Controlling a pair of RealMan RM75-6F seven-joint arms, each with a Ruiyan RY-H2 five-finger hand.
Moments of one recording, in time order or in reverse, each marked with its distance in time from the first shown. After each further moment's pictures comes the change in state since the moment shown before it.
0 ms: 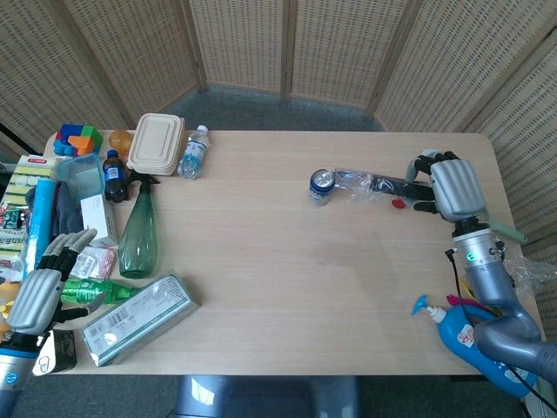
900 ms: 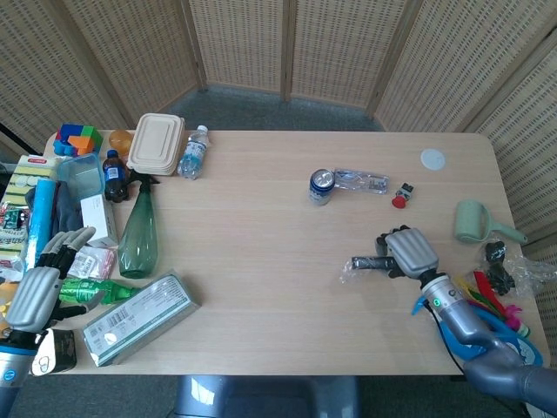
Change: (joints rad) left arm -0.009 0.002 -0.003 0.022 0.001 -0.009 -0.023; right arm -0.033 -0.122 -0.223 0.046 -0.102 -0.190 -0.079
